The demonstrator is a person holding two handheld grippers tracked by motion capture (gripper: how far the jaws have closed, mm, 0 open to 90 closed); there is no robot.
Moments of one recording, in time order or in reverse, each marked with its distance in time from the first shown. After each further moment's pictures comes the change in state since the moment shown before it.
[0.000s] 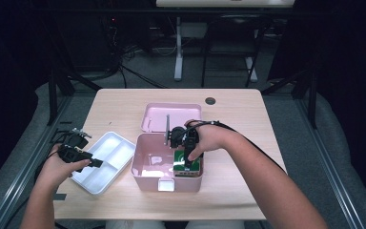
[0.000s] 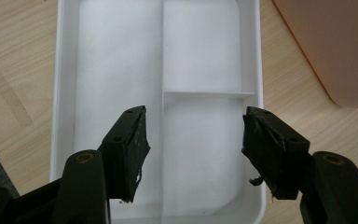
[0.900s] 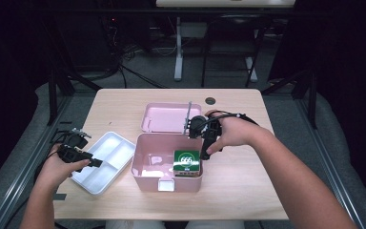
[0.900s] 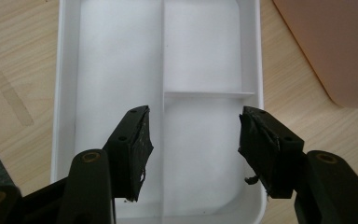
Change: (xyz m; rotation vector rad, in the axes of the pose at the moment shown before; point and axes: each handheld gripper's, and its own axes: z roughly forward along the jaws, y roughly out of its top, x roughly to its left) left arm 0.000 -0.001 -0.001 -0.003 0.001 -0.003; right arm 0.003 -0.052 -0.056 -0.050 -0.049 0.096
